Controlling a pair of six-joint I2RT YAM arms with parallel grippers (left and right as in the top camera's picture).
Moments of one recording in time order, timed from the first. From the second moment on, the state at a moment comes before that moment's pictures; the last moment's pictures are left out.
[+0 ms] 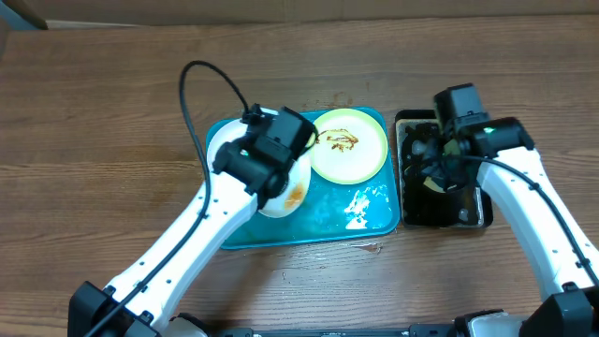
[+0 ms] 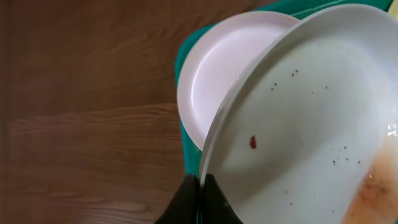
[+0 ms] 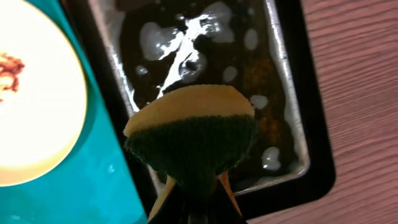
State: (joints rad) left arm -0.59 1.52 1.28 -1.03 -0.63 -0.36; right arm 0.19 1.52 1.23 -1.06 0.17 0.48
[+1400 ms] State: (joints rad) left arm -0.81 1.53 1.28 -0.99 -1.11 -0.36; right arm 0.16 1.52 1.23 -1.01 0.14 0.44
